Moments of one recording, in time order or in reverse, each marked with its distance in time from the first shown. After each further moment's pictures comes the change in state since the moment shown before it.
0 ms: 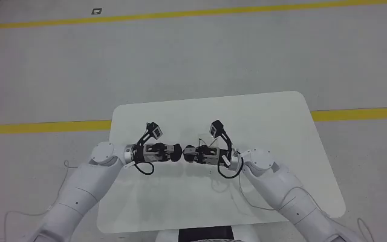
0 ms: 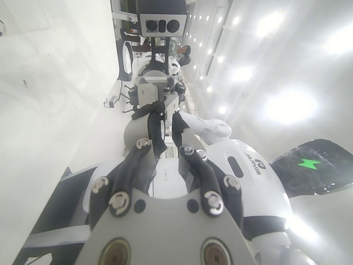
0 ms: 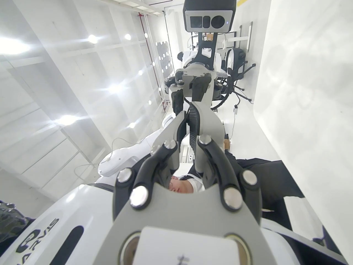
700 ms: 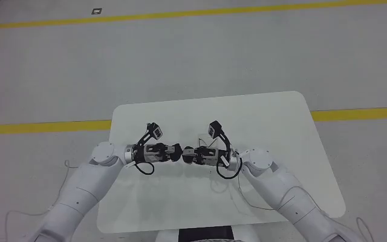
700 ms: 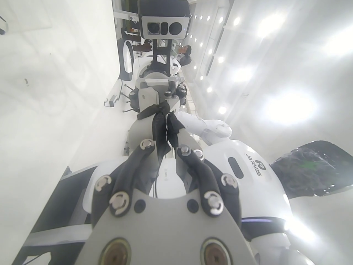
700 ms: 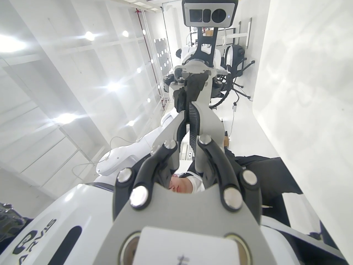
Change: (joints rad) left arm -0.001 -0.007 -0.003 0.008 0.008 0.010 -0.005; right arm 0.009 -0.003 -0.013 0.007 -0.002 0.002 0.010
